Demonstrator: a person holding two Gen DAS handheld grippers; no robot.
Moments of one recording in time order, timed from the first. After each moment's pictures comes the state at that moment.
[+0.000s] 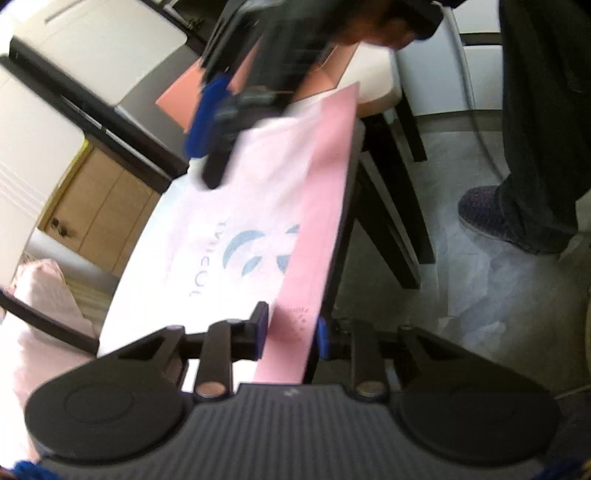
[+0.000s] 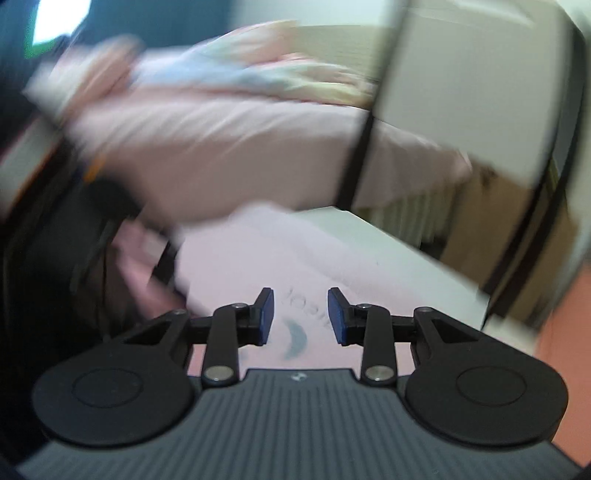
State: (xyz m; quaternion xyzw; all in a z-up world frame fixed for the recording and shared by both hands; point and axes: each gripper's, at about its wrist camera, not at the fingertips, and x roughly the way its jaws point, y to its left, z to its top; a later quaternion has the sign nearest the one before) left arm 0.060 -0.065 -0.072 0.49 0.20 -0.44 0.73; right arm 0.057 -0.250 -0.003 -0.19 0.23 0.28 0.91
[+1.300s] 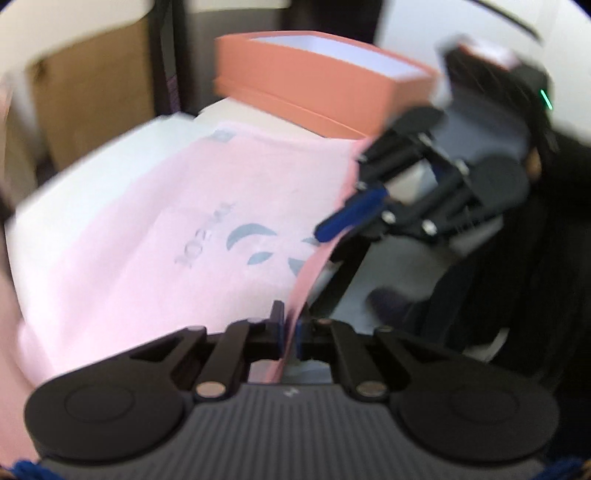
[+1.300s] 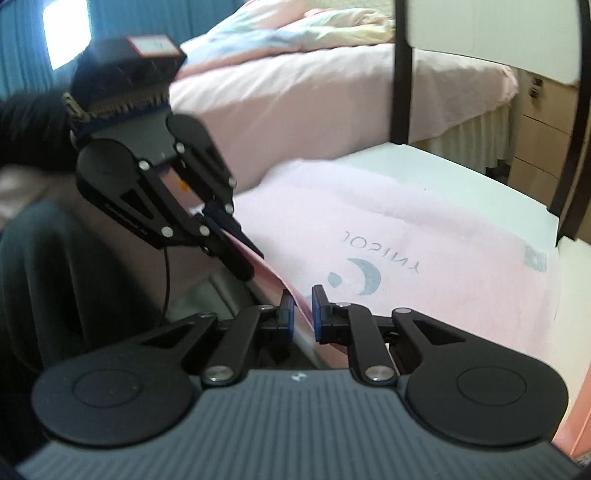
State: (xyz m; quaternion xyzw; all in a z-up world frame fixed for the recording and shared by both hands) left arm 0.153 -0.044 -0.024 0.16 0.44 -0.50 0.73; right arm 0.069 -0.277 -0.018 -0.04 0.34 0.35 0.87
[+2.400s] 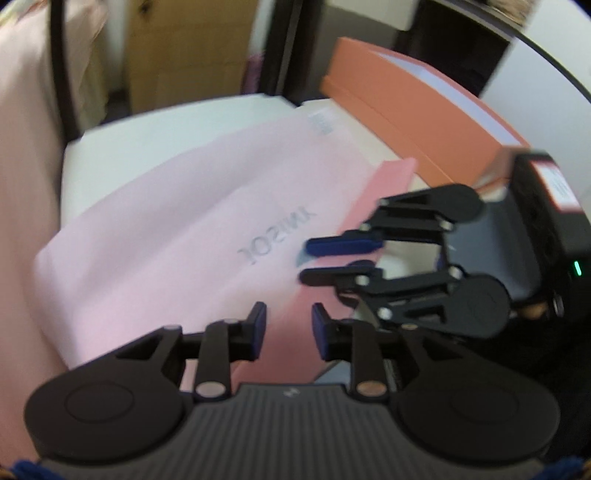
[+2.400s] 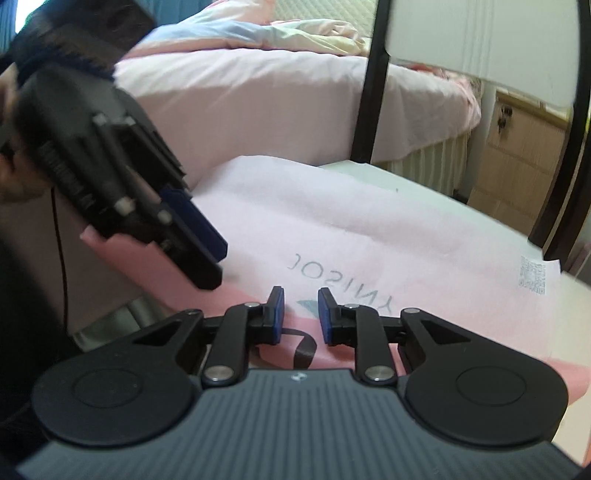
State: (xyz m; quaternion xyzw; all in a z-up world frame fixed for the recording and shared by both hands) left arm 0.185 -0.038 -0.029 0.11 0.46 -0.40 0.79; right arm 0.113 -0.234 -0.056 -0.08 0.30 0.27 0.91
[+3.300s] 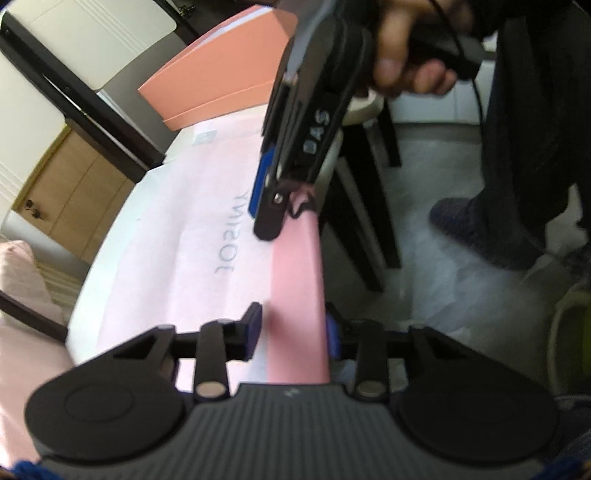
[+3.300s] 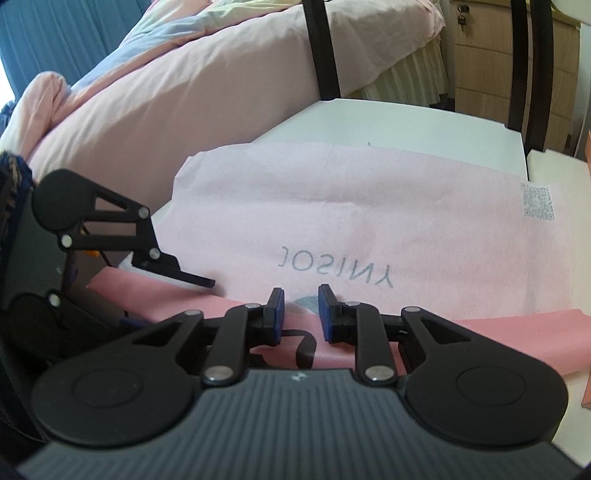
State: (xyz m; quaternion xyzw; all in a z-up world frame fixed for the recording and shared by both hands) left arm 0.059 -0.085 -0.066 0.48 0.24 -0.45 0.71; right arm 0.098 -0.278 -0.042 0.05 0.41 0.25 0.87
